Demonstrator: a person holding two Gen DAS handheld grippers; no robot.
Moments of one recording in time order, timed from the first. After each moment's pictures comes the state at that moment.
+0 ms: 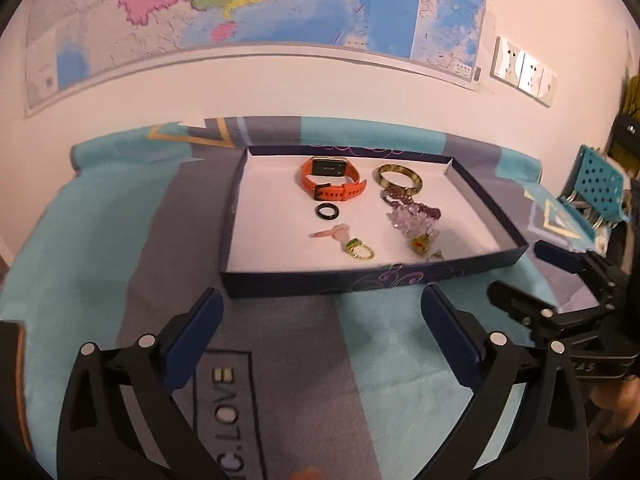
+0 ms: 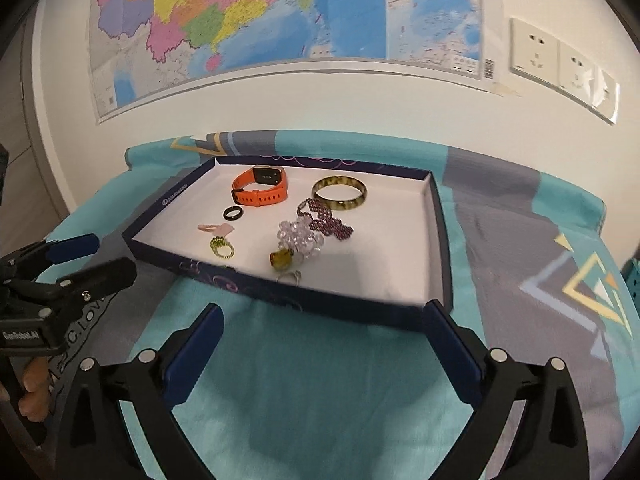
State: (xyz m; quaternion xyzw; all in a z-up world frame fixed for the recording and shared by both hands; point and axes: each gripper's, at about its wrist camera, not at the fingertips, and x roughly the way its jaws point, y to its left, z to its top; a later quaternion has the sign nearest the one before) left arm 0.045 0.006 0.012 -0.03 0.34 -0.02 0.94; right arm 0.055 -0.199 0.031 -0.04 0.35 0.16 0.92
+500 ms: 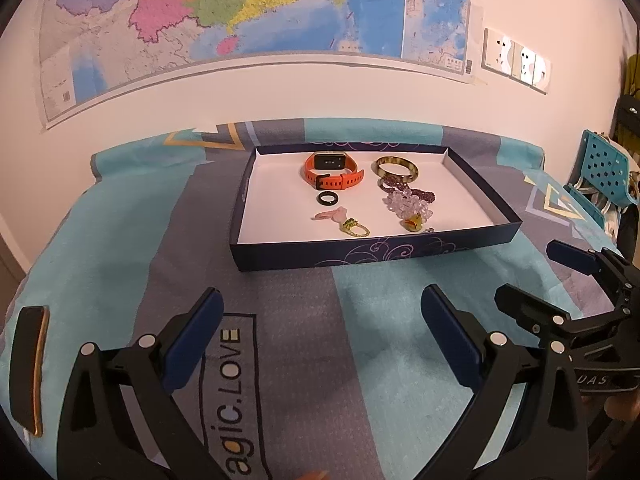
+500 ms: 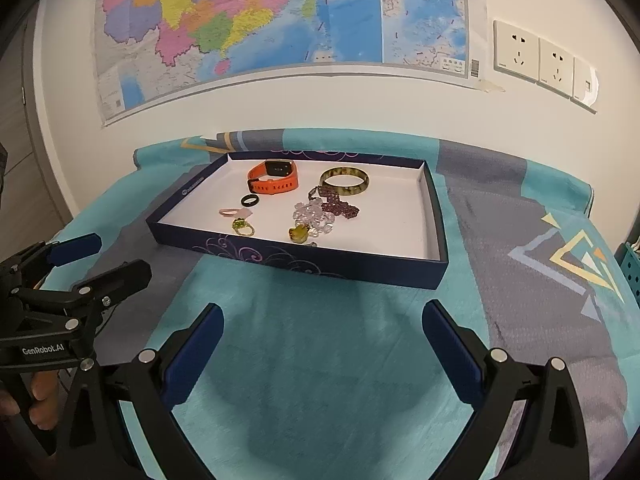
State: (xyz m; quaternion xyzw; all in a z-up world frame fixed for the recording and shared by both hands) left arm 0.010 -0.007 0.016 -0.01 0.33 0.00 0.94; right arm 0.018 -0.195 0.034 -0.03 0.35 0.16 0.92
